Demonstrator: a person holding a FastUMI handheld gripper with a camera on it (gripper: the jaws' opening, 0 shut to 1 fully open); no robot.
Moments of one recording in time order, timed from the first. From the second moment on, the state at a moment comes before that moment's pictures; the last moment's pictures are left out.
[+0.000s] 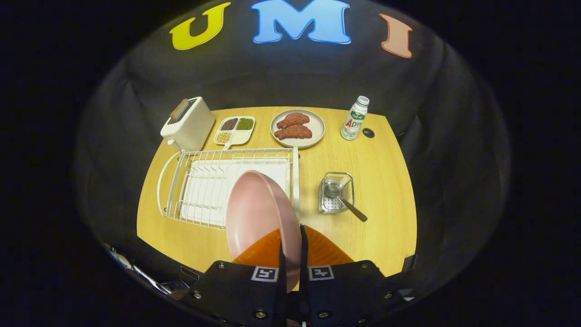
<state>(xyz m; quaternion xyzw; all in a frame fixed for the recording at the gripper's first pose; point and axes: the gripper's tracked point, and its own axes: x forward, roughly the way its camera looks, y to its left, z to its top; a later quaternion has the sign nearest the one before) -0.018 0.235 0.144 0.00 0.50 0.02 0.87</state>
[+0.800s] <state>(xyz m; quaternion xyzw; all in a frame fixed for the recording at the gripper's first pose) -0.097 0.251 0.019 0.08 0.56 0.06 0.82</state>
